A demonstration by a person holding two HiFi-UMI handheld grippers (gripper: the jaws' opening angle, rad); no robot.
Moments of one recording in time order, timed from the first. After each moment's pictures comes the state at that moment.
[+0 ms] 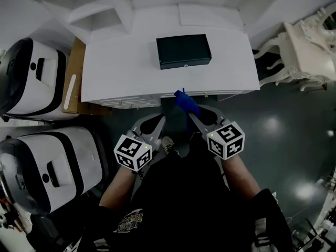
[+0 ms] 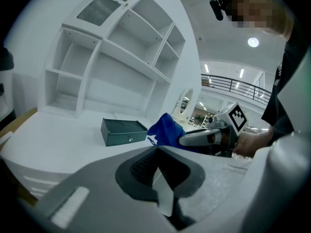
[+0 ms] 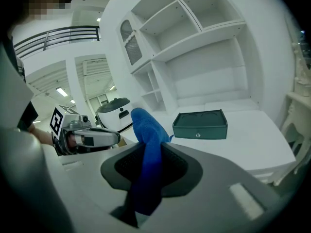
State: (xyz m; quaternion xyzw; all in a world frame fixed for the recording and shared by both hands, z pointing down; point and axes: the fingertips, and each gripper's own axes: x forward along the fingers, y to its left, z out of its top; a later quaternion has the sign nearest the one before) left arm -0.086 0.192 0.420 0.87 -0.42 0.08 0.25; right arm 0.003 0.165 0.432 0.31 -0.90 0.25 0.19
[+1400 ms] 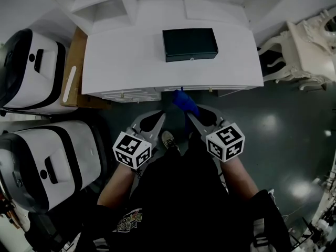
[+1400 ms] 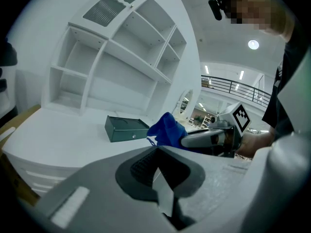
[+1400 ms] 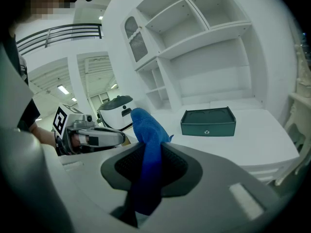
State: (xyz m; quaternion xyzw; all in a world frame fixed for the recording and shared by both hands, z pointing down) left arm -0.109 0.208 0.429 0.87 -0.42 0.08 0.26; right arm -0.027 0.189 0.435 0.30 -0.90 0.24 0.20
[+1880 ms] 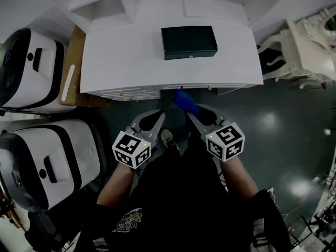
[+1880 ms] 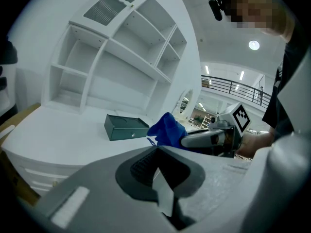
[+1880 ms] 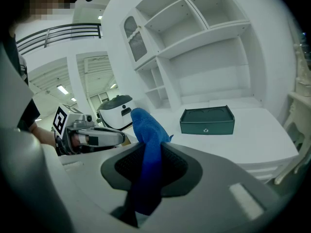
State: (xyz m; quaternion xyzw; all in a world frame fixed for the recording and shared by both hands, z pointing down) left arm -0.105 0.210 0.432 0.87 -0.42 0.08 0.26; right arm -0.022 0.192 0.439 0.30 -0.90 0.24 0.20
